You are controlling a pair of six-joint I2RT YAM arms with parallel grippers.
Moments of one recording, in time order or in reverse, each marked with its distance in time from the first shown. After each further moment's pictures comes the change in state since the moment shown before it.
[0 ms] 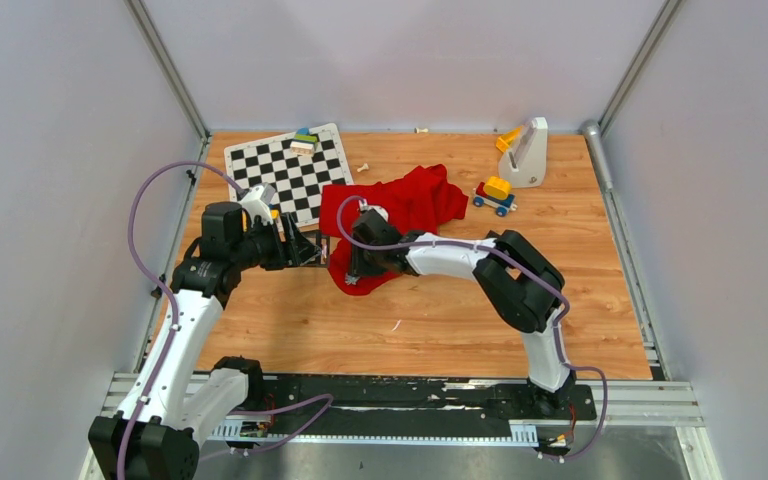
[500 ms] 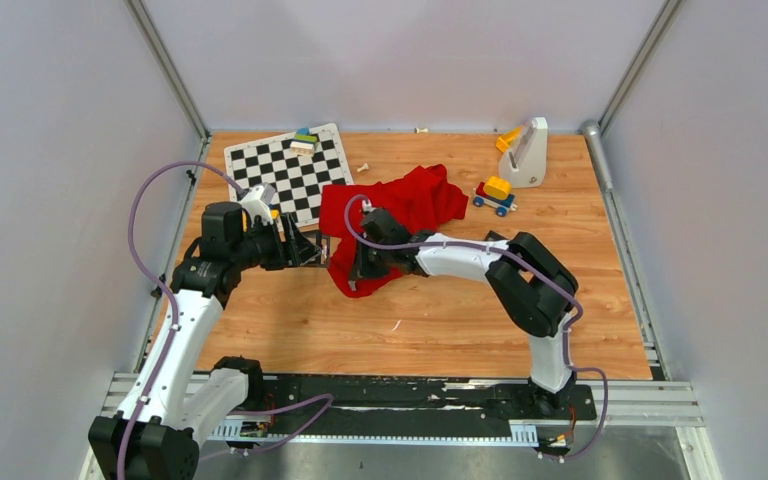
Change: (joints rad) left arm 0.000 0.000 0.000 0.000 0.002 0.000; right arm -0.015 -0.064 -0.056 0.024 -0.143 0.024
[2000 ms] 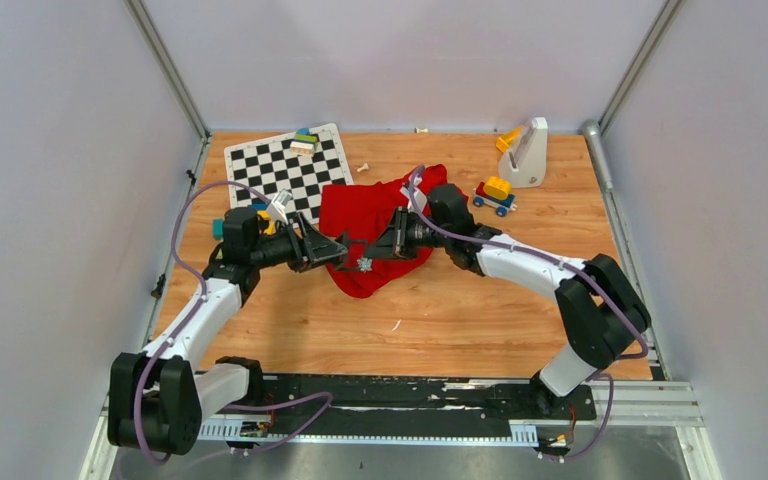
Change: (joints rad) left arm 0.000 0.184 -0.240 0.578 0.388 -0.406; right arm -0.209 -0.377 -0.294 0.319 -0.491 0.202
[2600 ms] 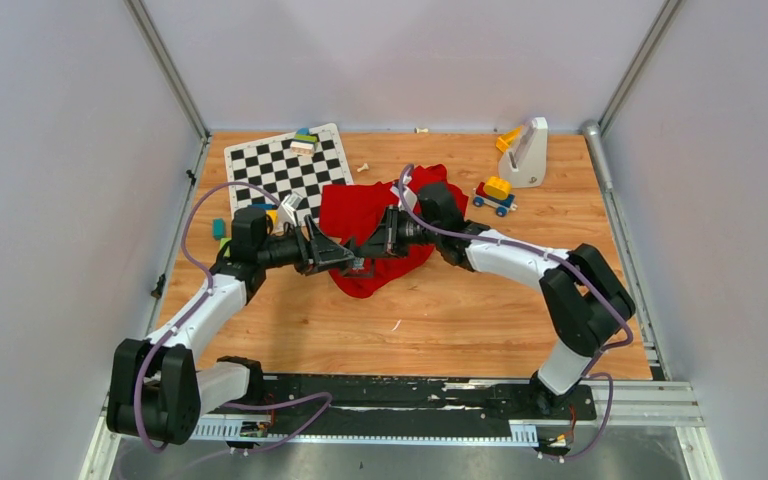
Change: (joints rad) left arm -0.046 0.062 -0.002 0.029 0.030 -0.010; right arm 0.016 0.100 0.059 0.033 -0.023 0.017
